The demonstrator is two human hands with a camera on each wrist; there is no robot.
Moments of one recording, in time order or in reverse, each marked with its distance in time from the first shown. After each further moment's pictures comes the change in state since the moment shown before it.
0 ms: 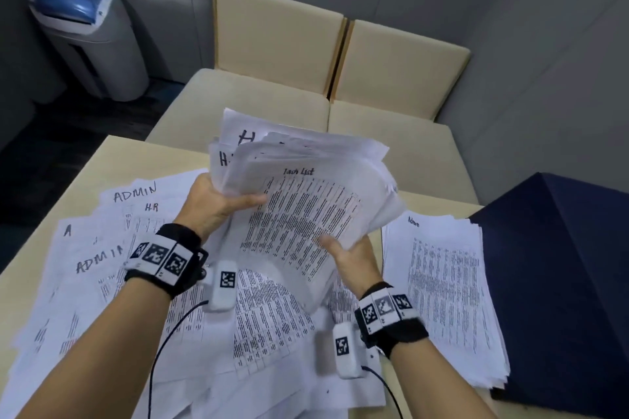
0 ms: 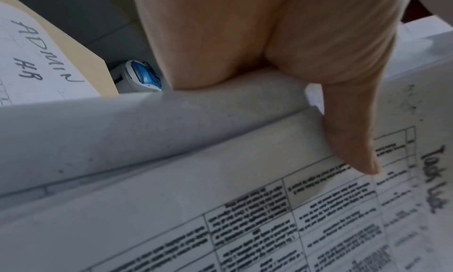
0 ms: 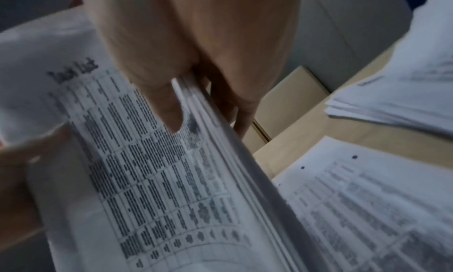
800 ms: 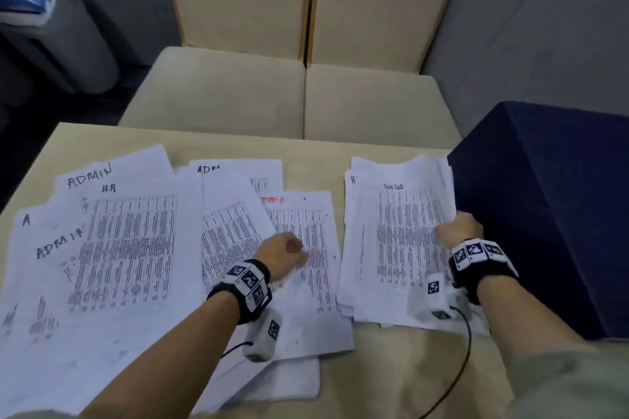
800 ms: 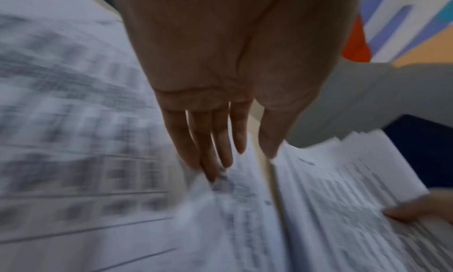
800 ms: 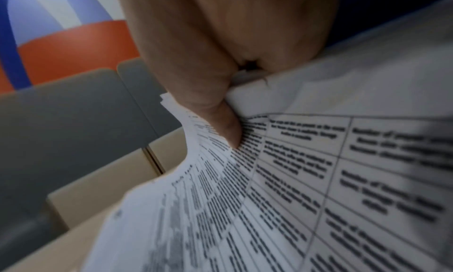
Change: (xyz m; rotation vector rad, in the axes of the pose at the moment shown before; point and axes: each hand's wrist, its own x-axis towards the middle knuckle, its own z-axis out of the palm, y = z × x) left_hand -0.050 -0.135 0.170 0.653 -0.384 -0.334; right_hand 0.019 0.108 -0.243 -0.659 0.456 0.519
